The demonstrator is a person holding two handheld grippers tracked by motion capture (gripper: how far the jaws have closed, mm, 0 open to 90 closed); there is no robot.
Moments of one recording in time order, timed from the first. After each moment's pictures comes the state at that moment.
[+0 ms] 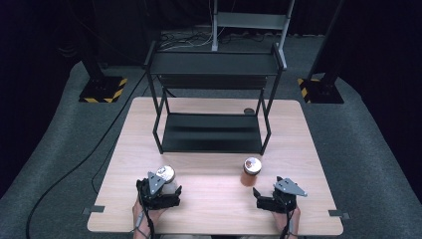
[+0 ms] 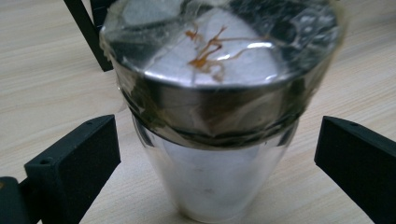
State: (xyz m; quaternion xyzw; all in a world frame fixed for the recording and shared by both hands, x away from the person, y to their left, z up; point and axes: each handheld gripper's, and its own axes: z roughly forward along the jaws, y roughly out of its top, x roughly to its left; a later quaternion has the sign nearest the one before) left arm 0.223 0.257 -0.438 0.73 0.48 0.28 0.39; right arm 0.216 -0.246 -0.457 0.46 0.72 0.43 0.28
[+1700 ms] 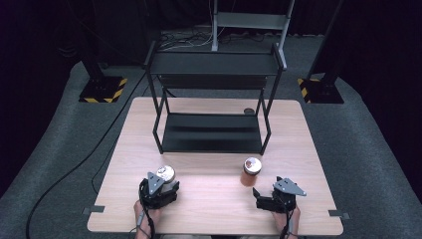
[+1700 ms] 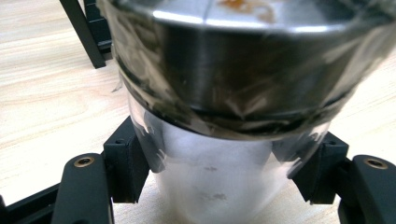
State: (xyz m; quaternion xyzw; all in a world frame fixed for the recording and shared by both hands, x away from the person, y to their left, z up) left arm 0.229 0.265 -0.453 0.73 0.47 0.27 0.41; right arm 0.217 -0.244 -0.456 0.46 0.72 0.43 0.28
